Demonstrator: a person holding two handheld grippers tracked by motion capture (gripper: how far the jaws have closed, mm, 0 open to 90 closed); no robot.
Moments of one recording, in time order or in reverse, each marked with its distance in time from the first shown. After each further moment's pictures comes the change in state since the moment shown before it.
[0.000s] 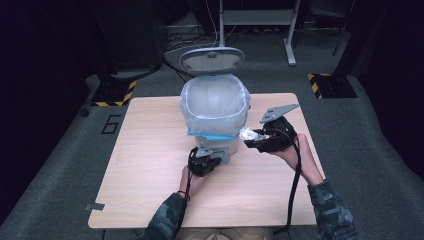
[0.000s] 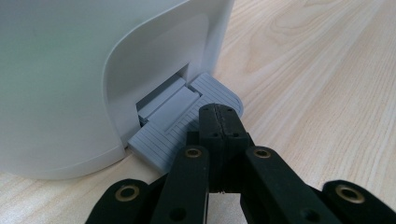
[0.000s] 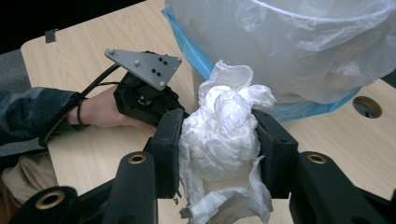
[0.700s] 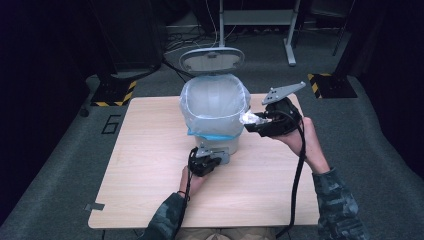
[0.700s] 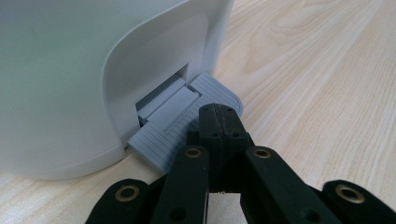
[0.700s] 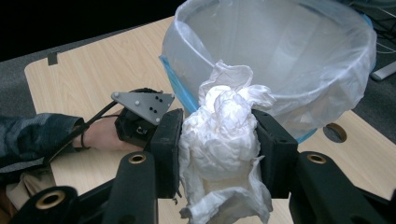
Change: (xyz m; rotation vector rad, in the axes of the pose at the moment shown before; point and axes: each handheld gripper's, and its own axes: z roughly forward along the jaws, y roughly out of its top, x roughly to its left) left arm -0.001 0.000 0.000 -0.005 0.000 -0.007; right arm -0.002 0.048 -0.033 -0.033 -0.025 -0.021
